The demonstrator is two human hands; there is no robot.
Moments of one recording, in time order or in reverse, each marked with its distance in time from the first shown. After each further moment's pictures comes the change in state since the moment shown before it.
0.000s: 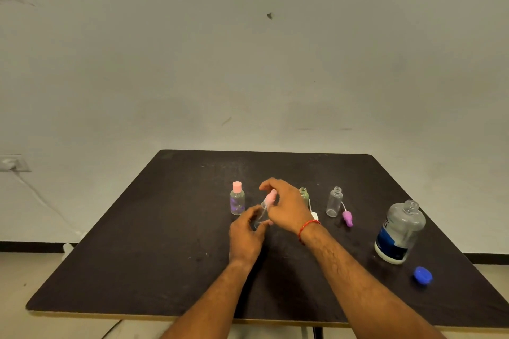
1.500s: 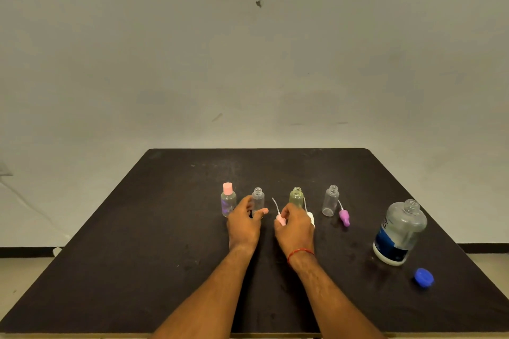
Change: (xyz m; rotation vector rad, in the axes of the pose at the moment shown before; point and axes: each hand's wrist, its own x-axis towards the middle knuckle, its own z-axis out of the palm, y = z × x) left_hand 0.040 0.000 0.025 0.075 0.059 -0.078; right_hand -0.022 0.068 0.042 -0.077 0.398 0.330
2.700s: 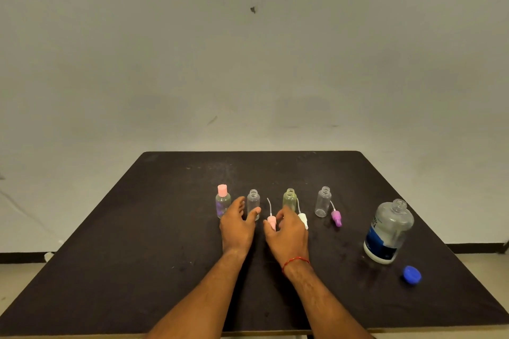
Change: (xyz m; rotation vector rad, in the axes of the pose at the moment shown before) left_hand -0.003 -0.003 -0.002 -0.021 0.073 0.043; right_hand -0.018 -0.006 -0.007 0.028 0.010 -0.042
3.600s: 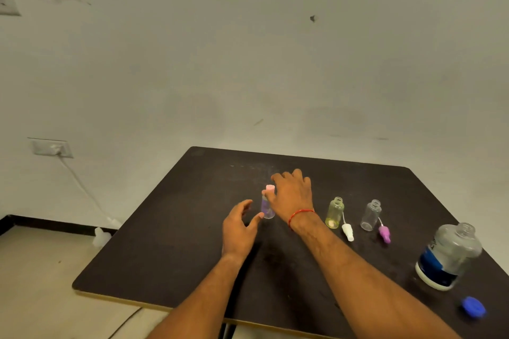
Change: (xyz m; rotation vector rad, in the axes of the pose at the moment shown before) left_hand 0.009 -0.037 -0.098 0.049 0.047 0.034; right_hand 0.053 -0.114 0.042 -0.615 -0.221 -0.501
